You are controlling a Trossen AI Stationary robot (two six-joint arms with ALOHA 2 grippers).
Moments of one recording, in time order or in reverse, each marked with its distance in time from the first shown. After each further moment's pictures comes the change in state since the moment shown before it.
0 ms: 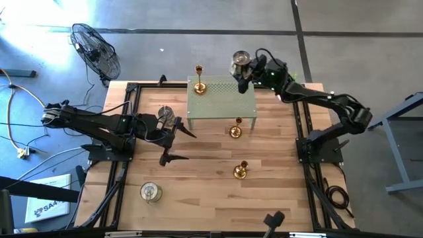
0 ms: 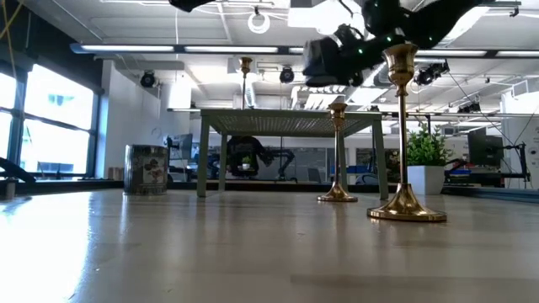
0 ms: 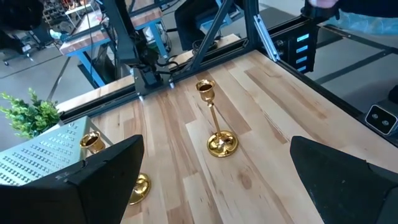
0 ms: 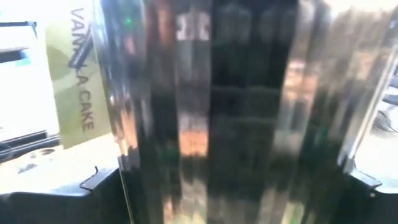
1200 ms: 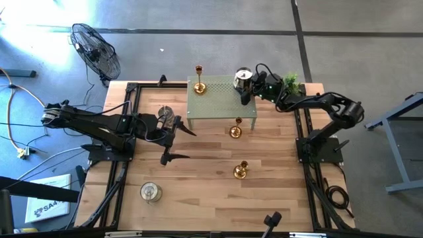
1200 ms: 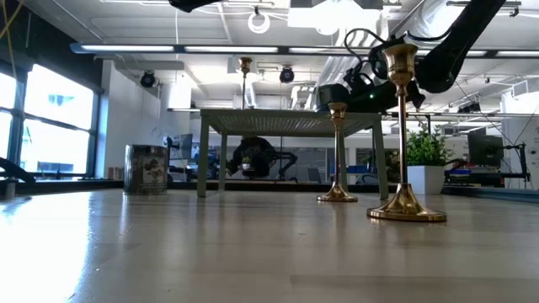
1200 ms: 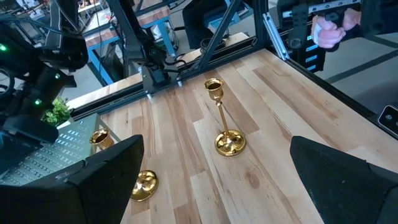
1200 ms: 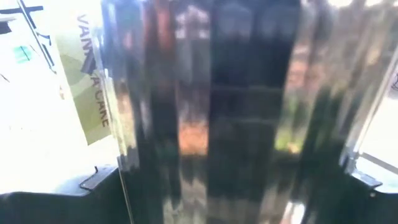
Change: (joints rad) left arm 0.000 0.000 0.001 0.005 -0.034 0.000; right arm -0.057 0.128 -0.286 0.321 -0.053 0.063
